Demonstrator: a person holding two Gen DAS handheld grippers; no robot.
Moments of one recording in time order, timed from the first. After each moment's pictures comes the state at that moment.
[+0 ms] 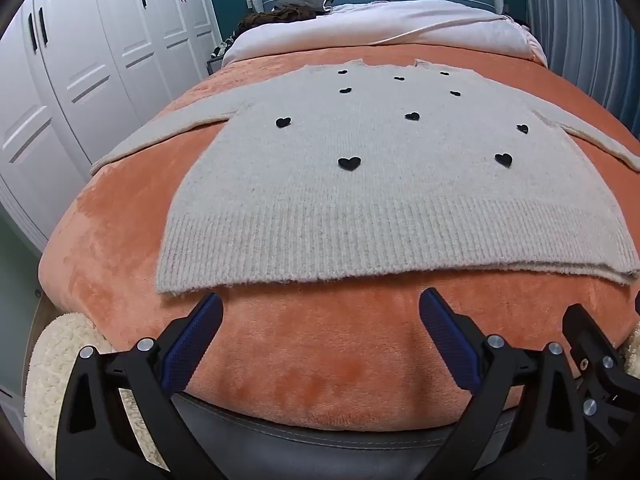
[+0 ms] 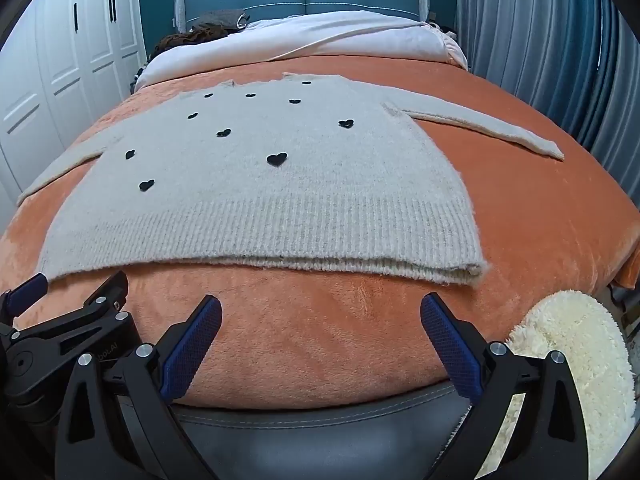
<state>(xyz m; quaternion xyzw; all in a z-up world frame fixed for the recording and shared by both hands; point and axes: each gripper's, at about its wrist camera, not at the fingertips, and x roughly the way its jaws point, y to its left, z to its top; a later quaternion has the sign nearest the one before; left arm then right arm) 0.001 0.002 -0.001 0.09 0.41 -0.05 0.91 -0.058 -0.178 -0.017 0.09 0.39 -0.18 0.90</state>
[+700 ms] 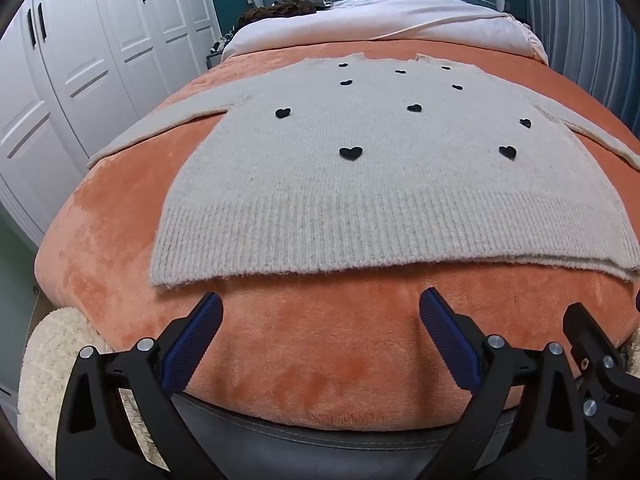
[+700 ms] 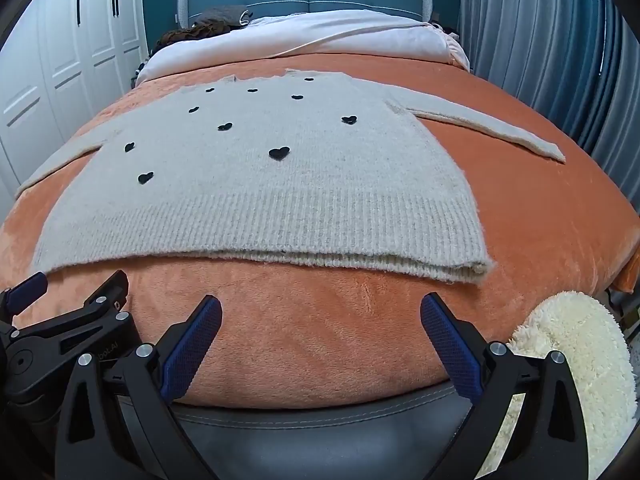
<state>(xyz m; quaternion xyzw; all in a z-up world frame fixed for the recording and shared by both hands) 0.002 0.003 -0.009 0.09 0.41 -0.05 0.91 -0.051 -0.173 -0.020 0.08 0.39 -0.18 0.90</state>
